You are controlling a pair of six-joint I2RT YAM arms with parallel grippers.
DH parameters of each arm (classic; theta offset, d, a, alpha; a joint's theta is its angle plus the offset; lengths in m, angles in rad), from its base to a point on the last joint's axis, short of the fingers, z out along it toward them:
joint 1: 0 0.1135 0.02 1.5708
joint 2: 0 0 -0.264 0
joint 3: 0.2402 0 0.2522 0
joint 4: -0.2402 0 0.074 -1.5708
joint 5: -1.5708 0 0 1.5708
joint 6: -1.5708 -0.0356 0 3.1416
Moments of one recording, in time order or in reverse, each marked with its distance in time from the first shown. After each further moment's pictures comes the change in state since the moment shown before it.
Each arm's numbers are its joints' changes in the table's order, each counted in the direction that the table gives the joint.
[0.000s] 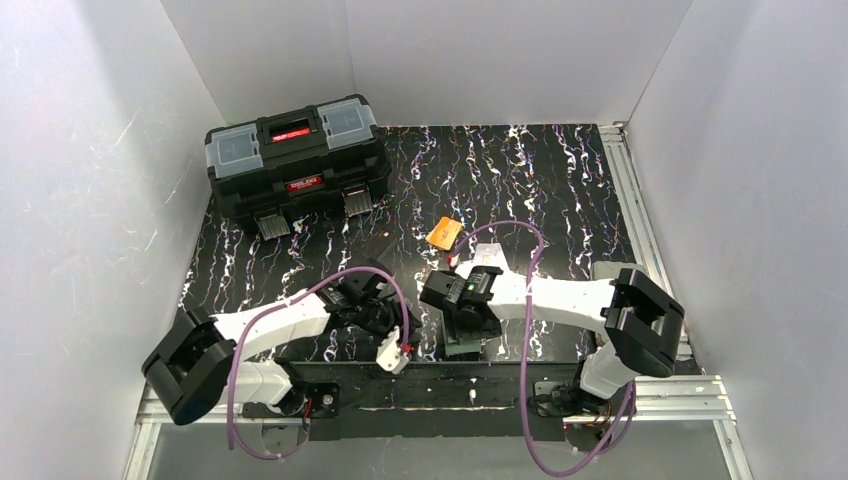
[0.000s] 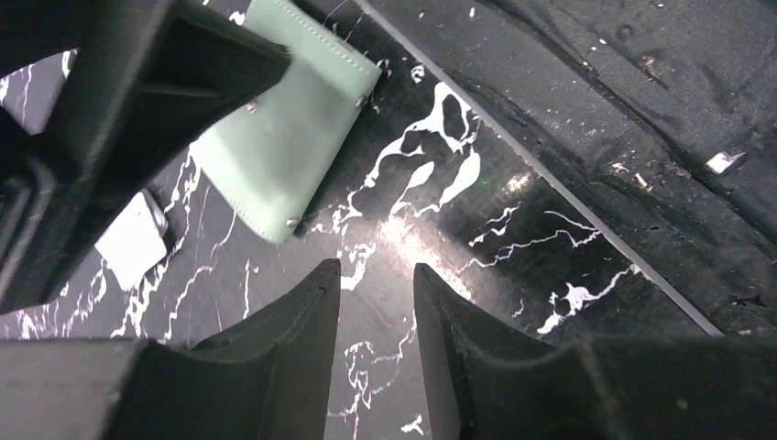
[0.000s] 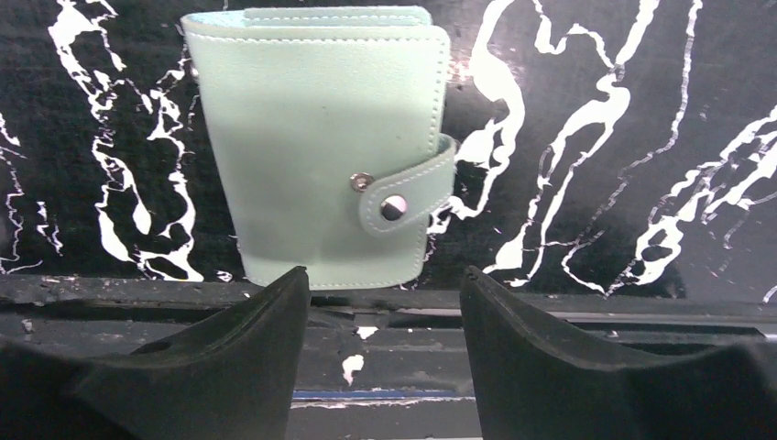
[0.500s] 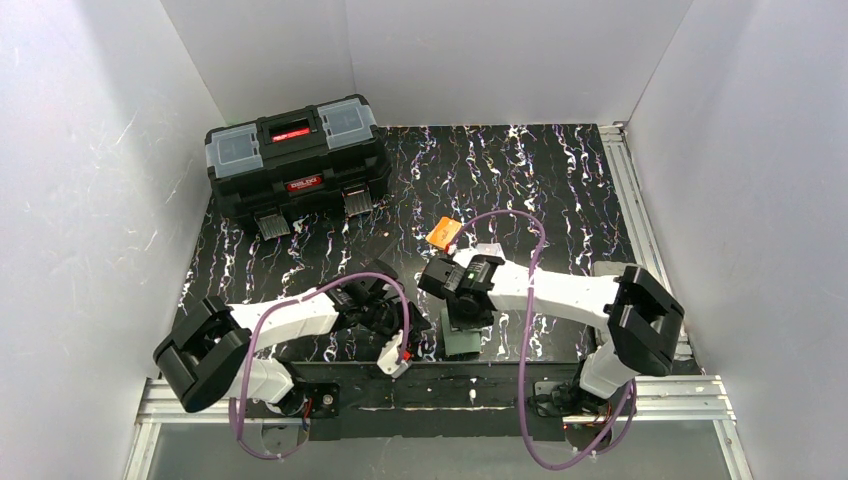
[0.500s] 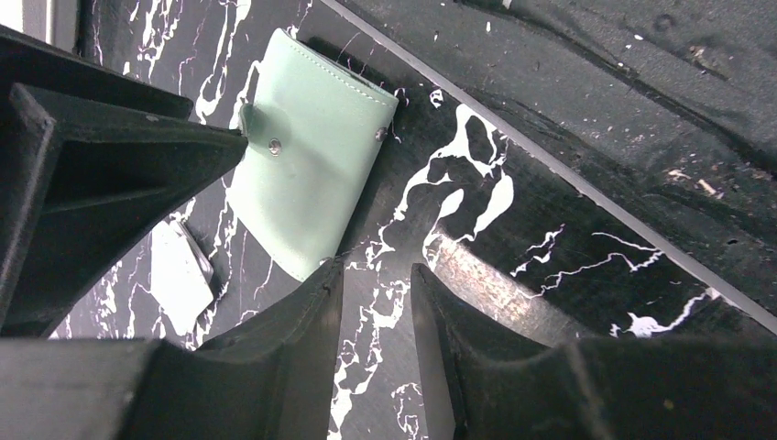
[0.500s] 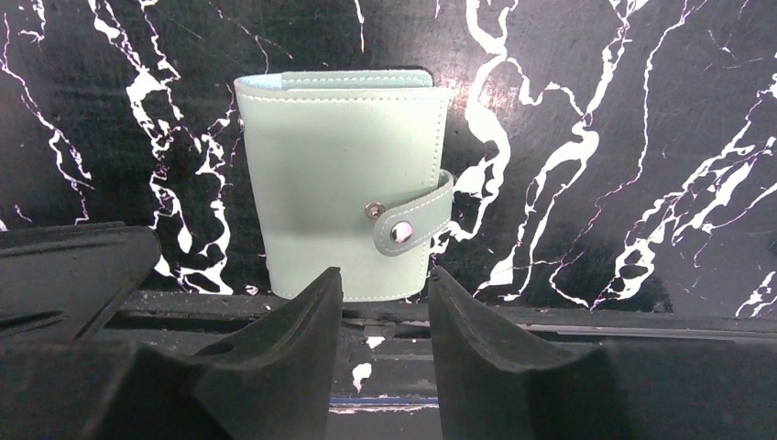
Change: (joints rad) left arm -0.029 -0.097 -0.008 0.111 -0.045 -0.146; right arm -0.024 -0.003 0.076 -0.045 -0.033 0.035
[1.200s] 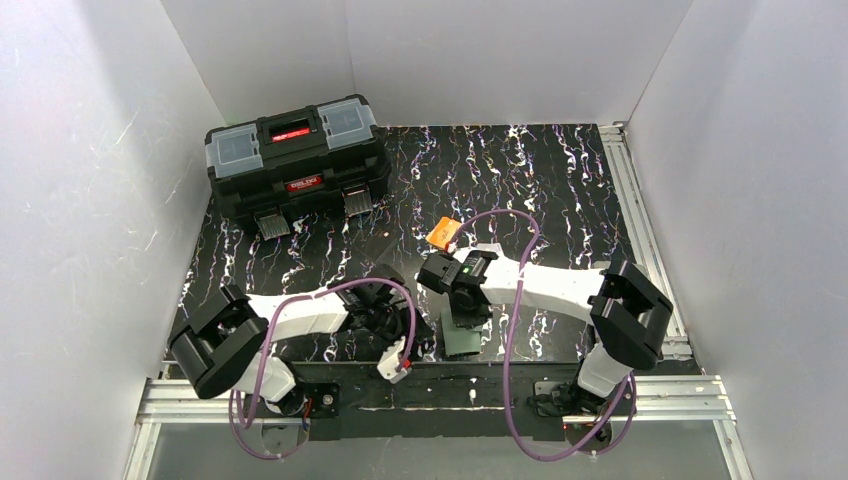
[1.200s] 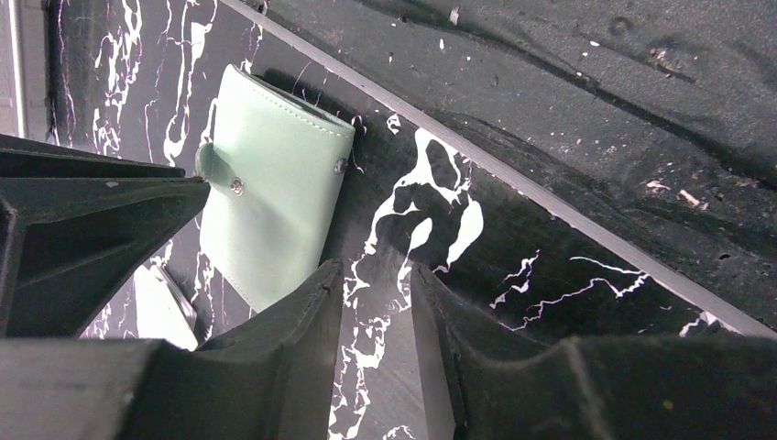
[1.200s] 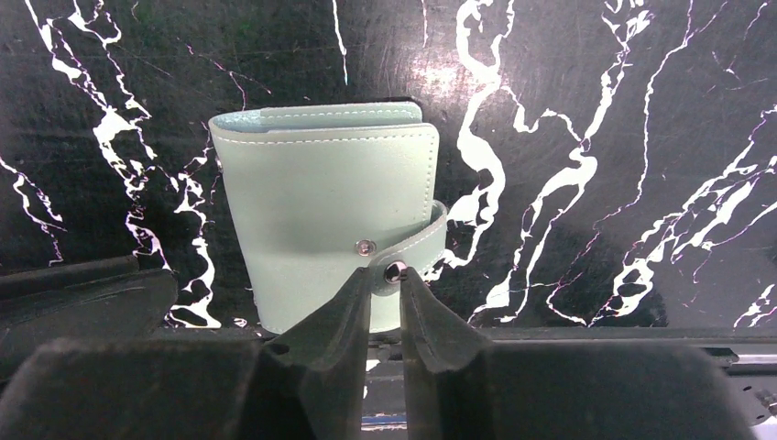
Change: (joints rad) left arm -0.027 -0.088 0.002 0.021 -0.009 -0.097; right arm -0.045 -0.064 0.005 0.024 0.015 0.030
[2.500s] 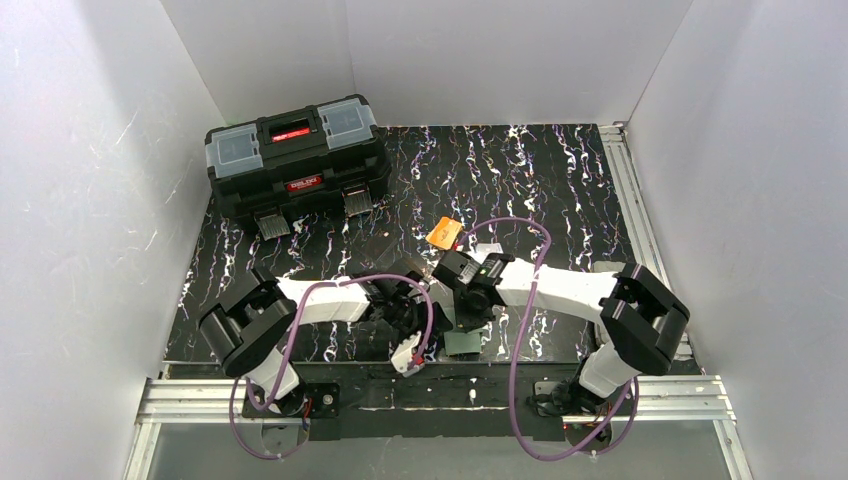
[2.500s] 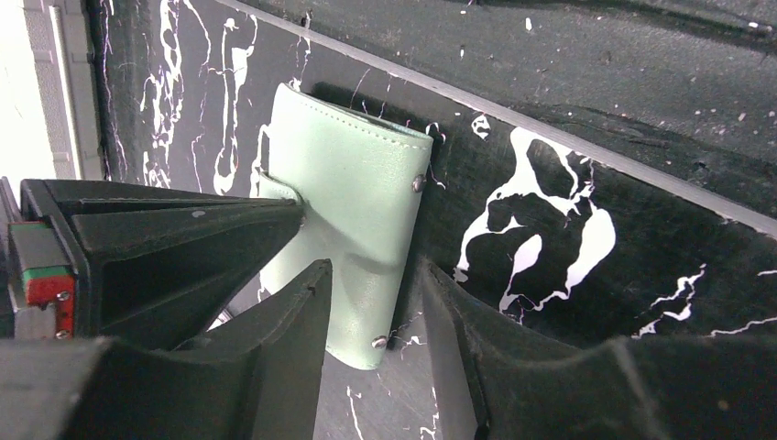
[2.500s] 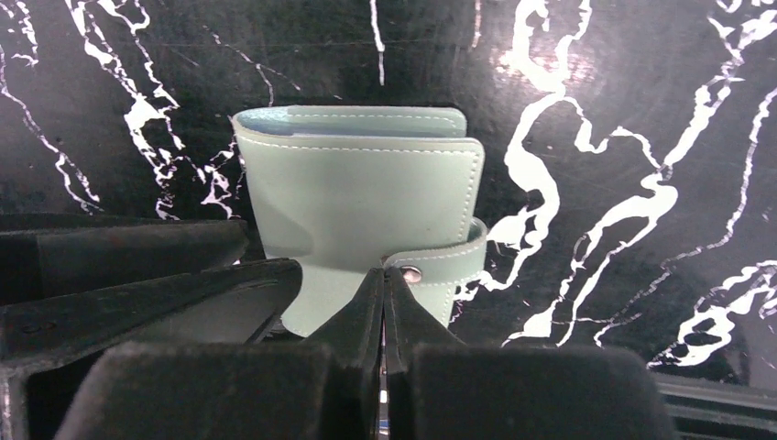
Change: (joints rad) left arm -0.042 -0.166 0.129 0.037 0.000 -0.110; right arm -0.073 0.070 -0.132 0.169 0.143 0.038
